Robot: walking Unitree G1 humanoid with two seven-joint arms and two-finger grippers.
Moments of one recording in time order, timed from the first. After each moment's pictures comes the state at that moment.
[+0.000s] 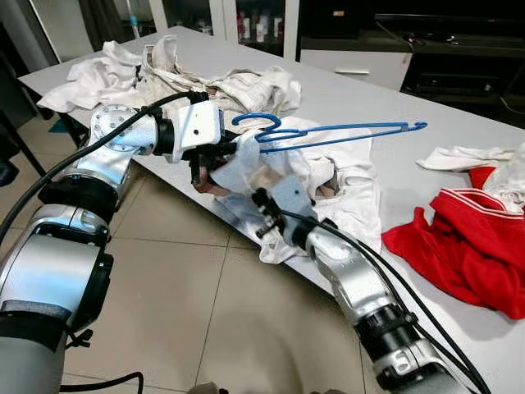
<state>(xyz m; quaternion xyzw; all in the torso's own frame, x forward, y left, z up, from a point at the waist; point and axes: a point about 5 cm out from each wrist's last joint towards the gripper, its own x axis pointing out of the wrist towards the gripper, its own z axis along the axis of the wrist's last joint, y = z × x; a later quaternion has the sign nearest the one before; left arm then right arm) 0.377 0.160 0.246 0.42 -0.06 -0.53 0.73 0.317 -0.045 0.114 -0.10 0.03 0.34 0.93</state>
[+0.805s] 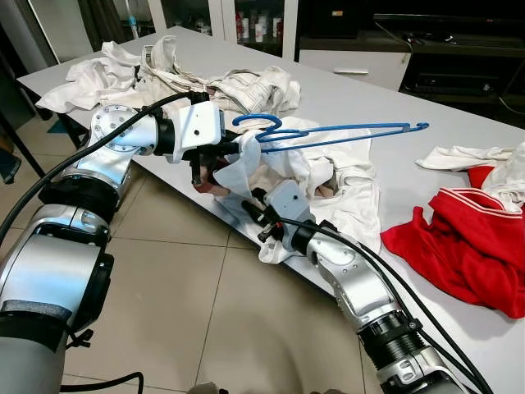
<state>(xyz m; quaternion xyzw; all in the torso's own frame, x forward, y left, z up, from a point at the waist) 0.377 0.159 0.247 0.42 -0.06 -0.53 0.73 0.308 -0.038 0.121 -0.10 0.00 0.38 0.92</state>
